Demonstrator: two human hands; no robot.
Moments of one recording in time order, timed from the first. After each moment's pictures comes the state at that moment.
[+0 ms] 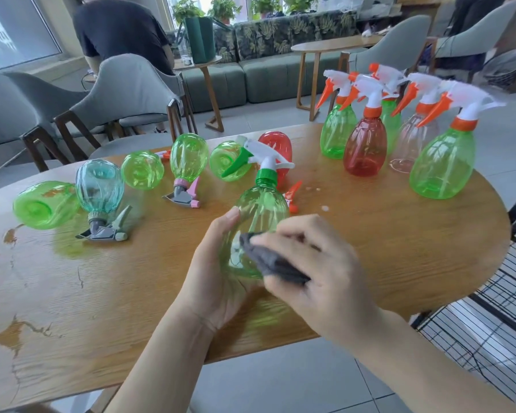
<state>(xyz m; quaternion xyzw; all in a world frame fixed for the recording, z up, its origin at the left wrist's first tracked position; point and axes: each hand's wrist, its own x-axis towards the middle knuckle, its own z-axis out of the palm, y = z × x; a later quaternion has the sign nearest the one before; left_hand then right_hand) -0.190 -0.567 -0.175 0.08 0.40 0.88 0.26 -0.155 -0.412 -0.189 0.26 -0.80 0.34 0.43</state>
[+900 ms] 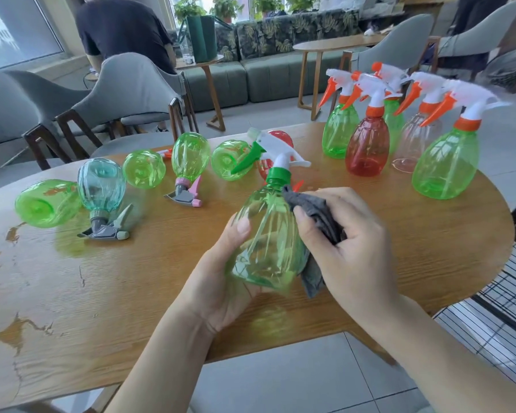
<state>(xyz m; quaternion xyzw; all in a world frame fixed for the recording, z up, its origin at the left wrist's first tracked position) -0.194 -0.570 -0.182 0.12 0.41 0.86 0.27 -0.168 -0.394 -0.179 0.15 -0.78 0.45 0.41</state>
